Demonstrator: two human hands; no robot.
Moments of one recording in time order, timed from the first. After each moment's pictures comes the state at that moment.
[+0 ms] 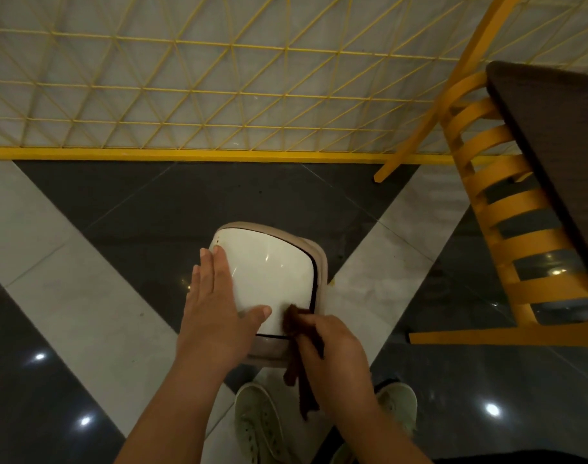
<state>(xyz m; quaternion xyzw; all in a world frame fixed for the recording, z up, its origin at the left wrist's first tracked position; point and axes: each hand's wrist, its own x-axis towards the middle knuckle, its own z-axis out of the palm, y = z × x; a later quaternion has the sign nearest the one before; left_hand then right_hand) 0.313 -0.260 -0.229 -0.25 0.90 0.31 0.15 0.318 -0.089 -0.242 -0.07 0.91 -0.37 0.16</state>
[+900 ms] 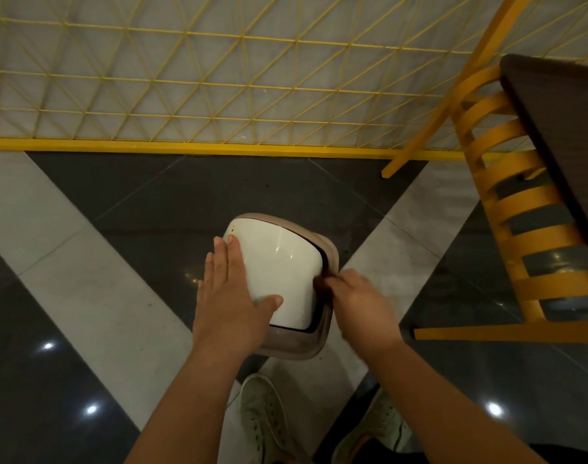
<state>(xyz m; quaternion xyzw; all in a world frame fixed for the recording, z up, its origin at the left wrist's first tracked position) 0.309 -0.255 -0.222 -0.26 0.91 0.29 0.15 0.260 -0.065 -0.268 -0.22 0.96 -0.10 0.12</state>
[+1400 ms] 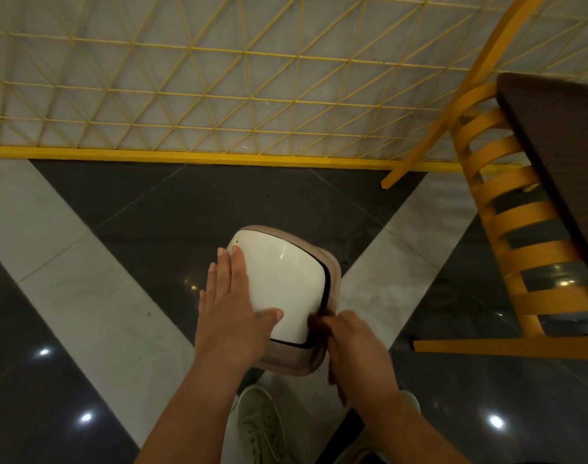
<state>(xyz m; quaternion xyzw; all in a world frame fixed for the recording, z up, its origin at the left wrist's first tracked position) 0.305 -0.253 -0.221 -0.25 0.91 0.28 0.16 0.301 -0.064 -0.265 -0.13 0.94 -0.26 0.19</state>
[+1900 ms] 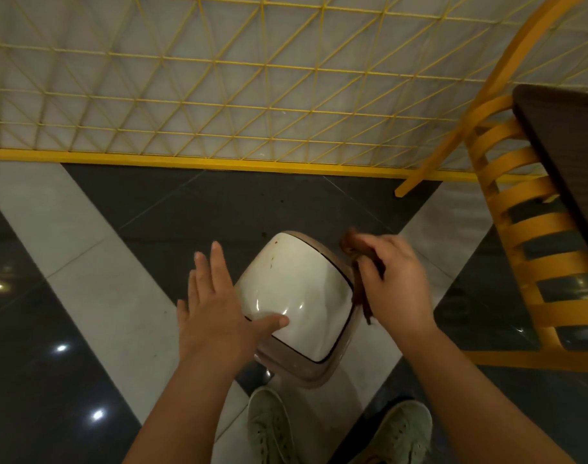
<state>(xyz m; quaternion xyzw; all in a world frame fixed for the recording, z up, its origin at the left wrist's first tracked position) 0.323 -0.272 -0.196 -0.32 0.90 0.27 0.13 0.224 -0.075 -0.196 -0.11 0.94 -0.32 0.00</state>
